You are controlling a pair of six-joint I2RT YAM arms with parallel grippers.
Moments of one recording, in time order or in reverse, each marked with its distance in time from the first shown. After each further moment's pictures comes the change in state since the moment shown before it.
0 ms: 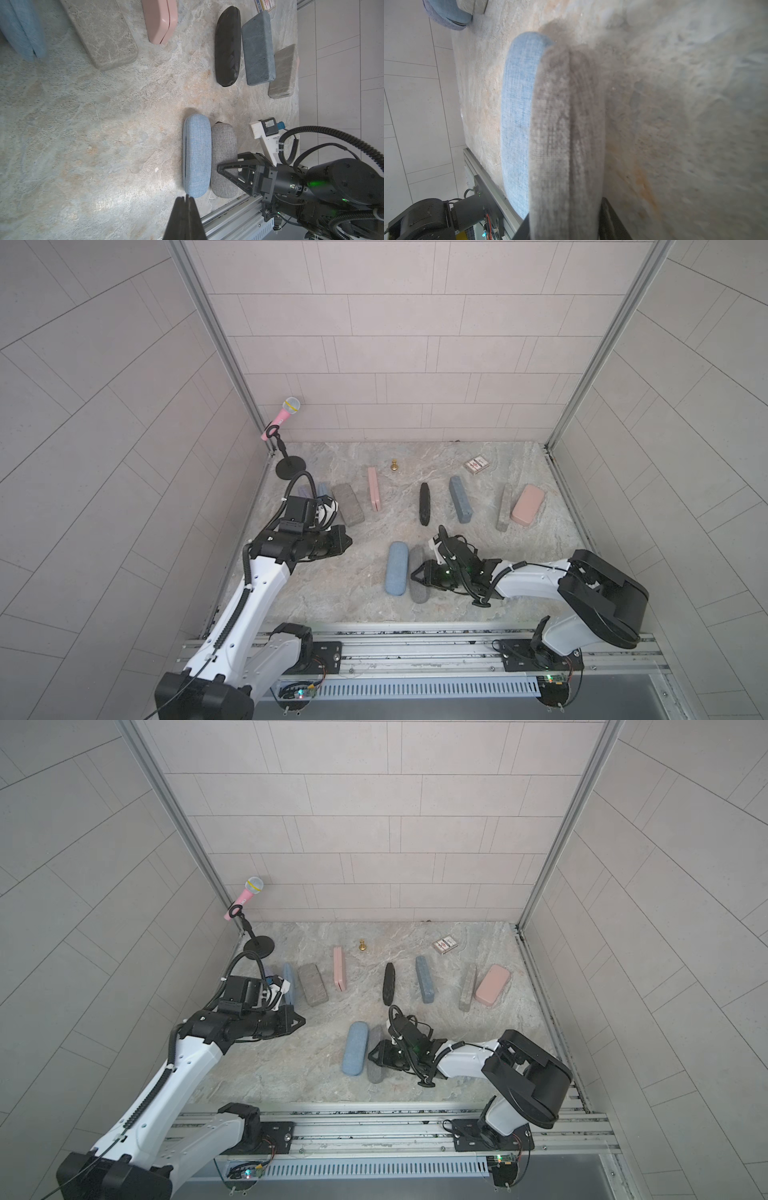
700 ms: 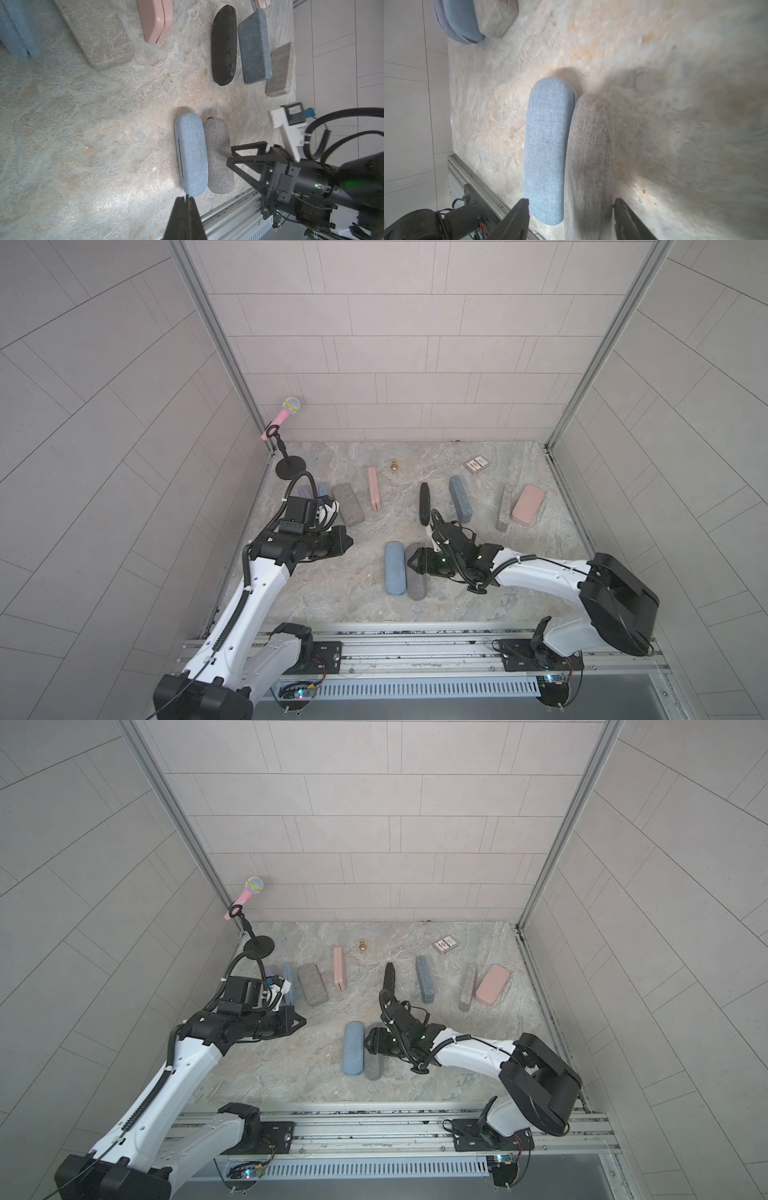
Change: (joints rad) left arm -0.006 -0.012 0.000 -0.001 0.006 0.000; right arm 0.000 -0.116 0.235 -0.422 0.162 -0.138
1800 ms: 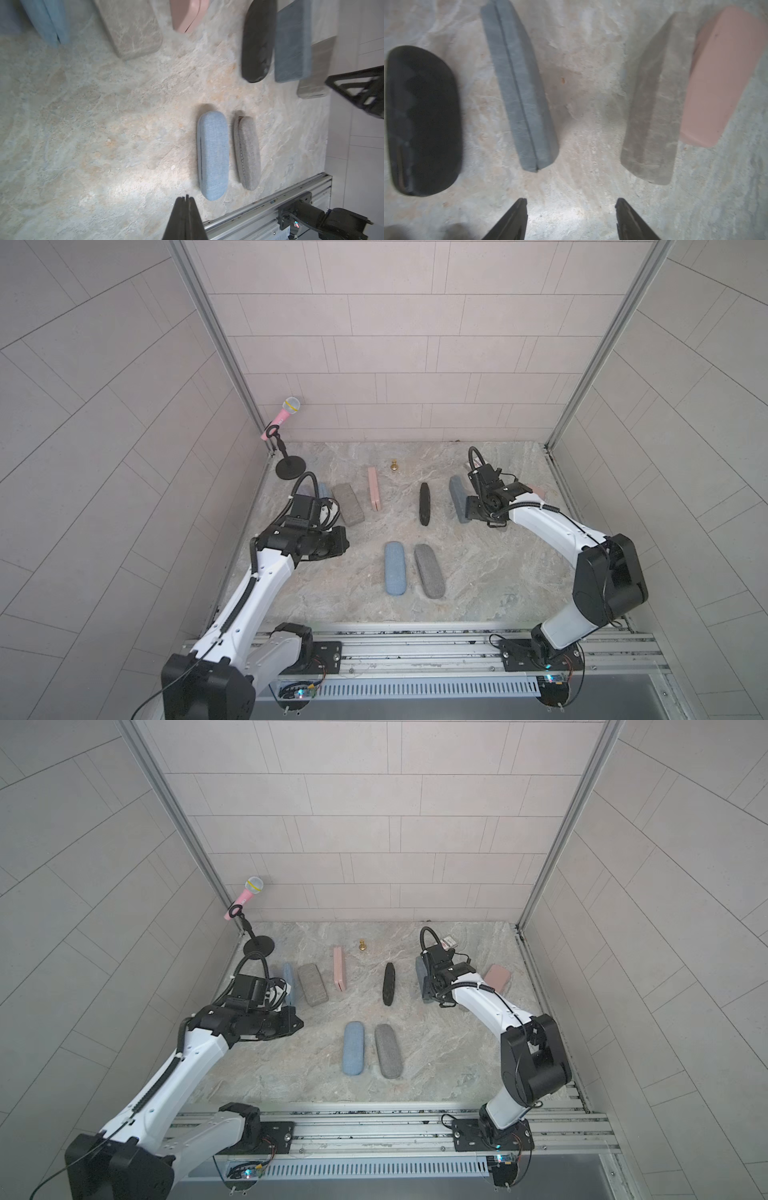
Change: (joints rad) left arm 0.000 0.124 0.007 -0.039 -0.105 0.002; right arm -0.460 0.181 0.450 -0.546 0.333 -0.426
